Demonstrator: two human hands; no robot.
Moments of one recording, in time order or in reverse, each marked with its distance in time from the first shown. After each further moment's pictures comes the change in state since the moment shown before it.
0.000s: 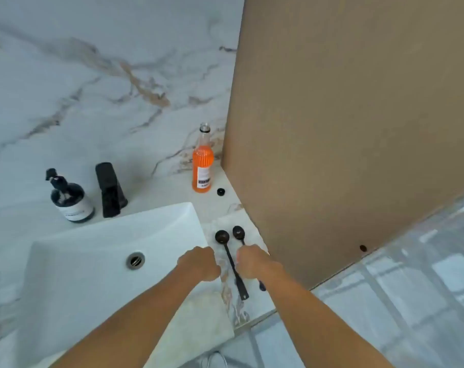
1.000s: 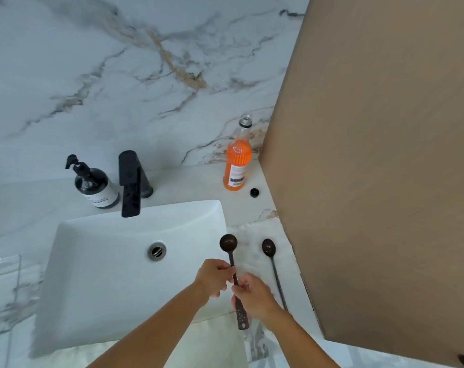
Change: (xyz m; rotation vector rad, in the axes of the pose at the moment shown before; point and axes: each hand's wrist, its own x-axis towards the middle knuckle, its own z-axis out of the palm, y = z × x) left_hand 0.059 -0.032 0.028 -1.177 -0.065 -0.250; right_hand 0.053 -0.013 0.053 0.775 -0.181 -0.007
